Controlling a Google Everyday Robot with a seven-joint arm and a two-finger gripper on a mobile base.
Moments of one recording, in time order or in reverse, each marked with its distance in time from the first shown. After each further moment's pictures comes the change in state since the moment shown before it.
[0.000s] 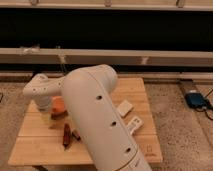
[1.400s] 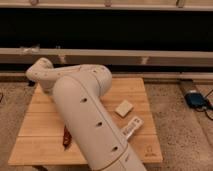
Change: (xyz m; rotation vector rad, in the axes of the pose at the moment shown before) arm 0.039 -0.112 -0.026 0.105 0.082 0.161
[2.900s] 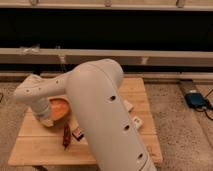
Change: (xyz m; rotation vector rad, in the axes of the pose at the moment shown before) arm 0.017 0.197 -0.045 -0.219 0.021 -0.384
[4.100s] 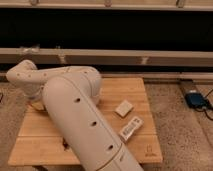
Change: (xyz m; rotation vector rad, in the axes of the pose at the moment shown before) arm -0.022 -0.139 -0.015 0.043 -0.043 0.131
